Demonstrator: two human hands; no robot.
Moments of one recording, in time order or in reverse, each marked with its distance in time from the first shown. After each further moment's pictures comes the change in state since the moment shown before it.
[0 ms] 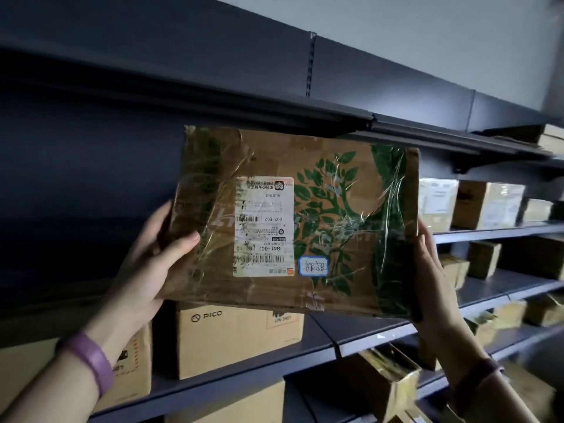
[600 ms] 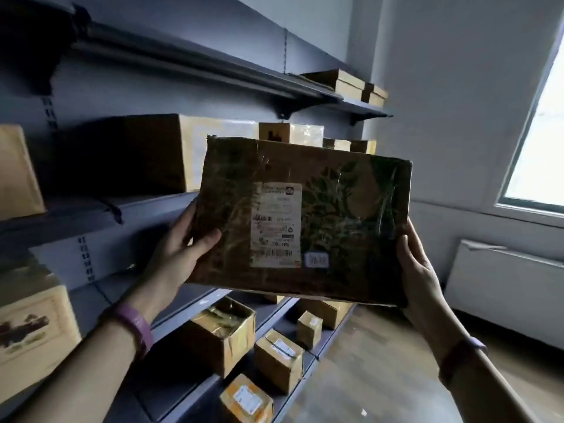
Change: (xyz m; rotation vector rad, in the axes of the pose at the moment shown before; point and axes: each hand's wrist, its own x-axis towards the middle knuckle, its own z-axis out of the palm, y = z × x) left_hand 0.013 -0.181 0.375 0.030 -0.468 -0.224; right_hand -0.077 -0.029 -0.349 -0.194 0.467 -0.009
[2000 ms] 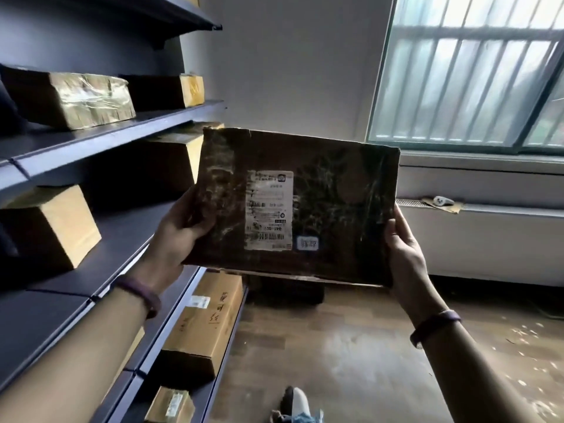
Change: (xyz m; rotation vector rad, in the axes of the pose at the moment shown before) left_hand 0.524 -0.281 0.629 -0.303 -0.528 -0.107; right_hand 0.426 0.194 -0.516 -0.202 0.552 0.021
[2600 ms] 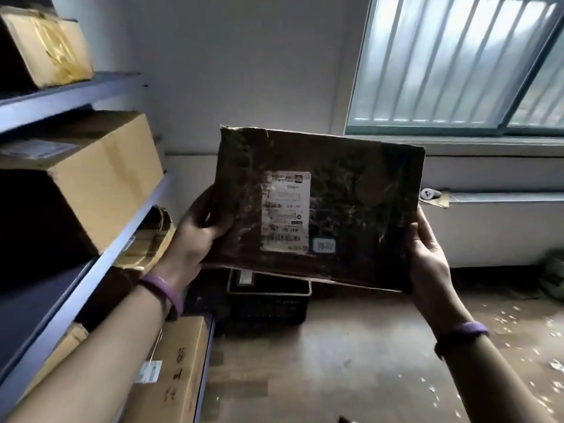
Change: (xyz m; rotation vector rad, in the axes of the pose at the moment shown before) left_hand 0.356 -0.196 0.062 -0.138 -0.176 -0.045; right_hand 0.274 0.142 -0.027 -0.133 0.241 -0.017
